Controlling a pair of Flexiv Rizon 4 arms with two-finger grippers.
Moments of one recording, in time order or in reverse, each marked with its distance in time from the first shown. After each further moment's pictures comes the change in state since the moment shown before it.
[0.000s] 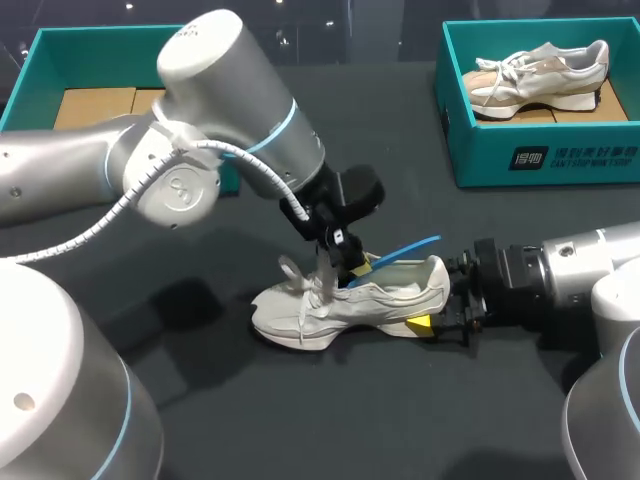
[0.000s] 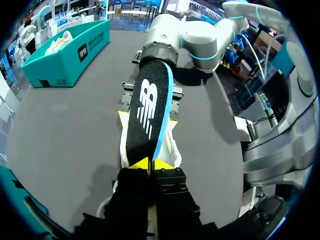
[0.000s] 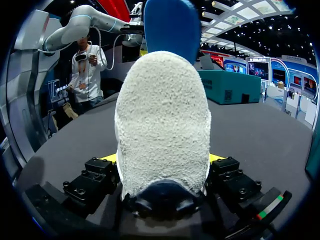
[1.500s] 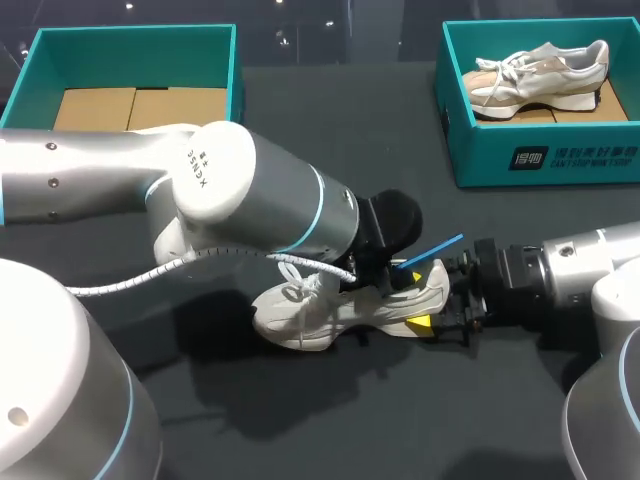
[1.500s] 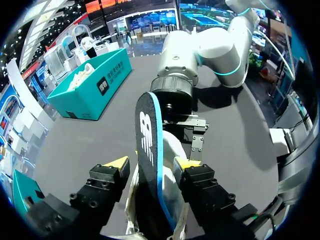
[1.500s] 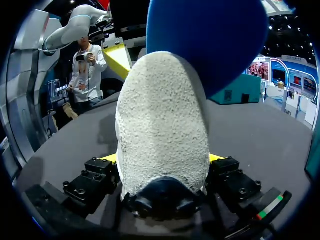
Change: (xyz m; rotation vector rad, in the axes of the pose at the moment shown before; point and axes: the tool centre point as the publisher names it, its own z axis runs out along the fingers) left arm -0.007 -0.056 0.029 0.206 -0.365 0.071; right arm 0.000 0.000 0.000 0.000 0.000 0.000
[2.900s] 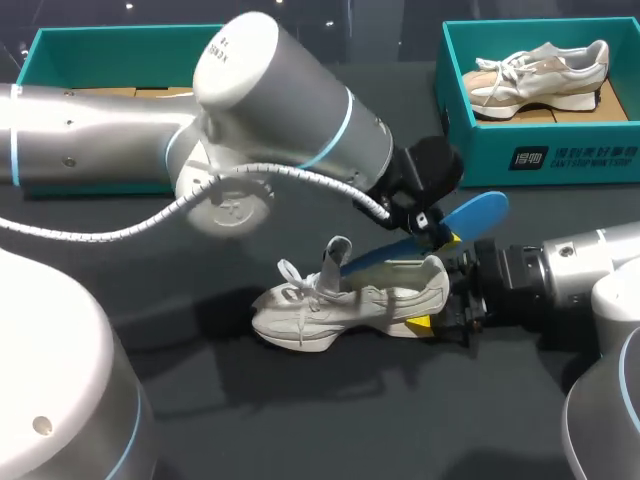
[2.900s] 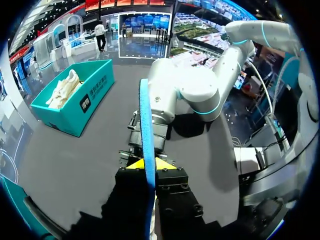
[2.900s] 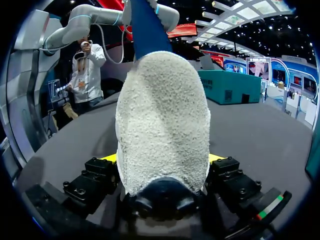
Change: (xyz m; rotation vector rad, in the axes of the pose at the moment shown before) left arm 0.023 -0.086 -0.043 0.009 0.248 -0.099; right arm 0.001 0.000 0.000 0.000 0.001 0.000
